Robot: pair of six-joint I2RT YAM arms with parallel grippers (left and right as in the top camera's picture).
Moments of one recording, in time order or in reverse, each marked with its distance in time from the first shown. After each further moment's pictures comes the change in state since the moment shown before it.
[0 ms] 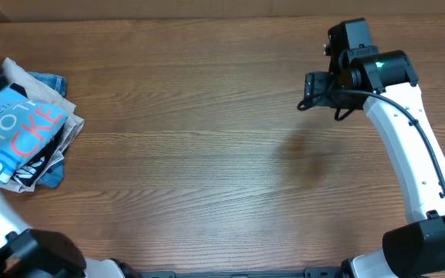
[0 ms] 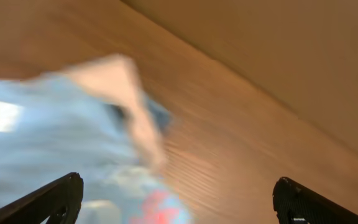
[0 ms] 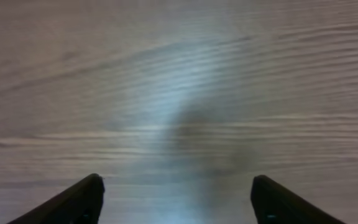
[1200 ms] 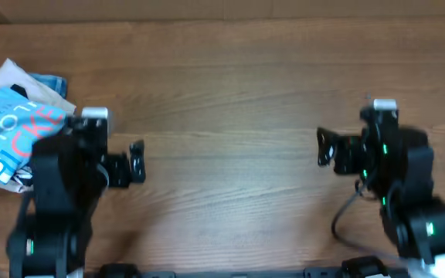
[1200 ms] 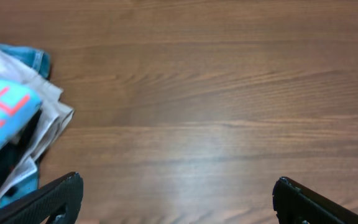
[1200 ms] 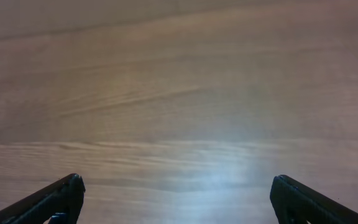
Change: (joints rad) left arm -0.616 -0.853 -0.692 -0.065 -0.290 0.066; right arm -0.017 -0.911 -0.772 0.417 -0.069 -0.040
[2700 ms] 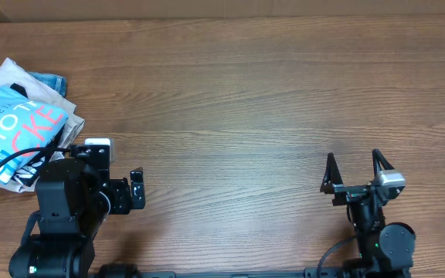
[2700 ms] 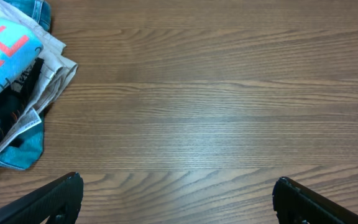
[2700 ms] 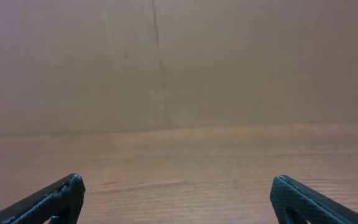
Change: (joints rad) left arm 0.000 -0.071 -0.056 -0.134 -0.036 -0.003; right arm -0.047 -0.767 -0.822 0.724 0.044 -0.129
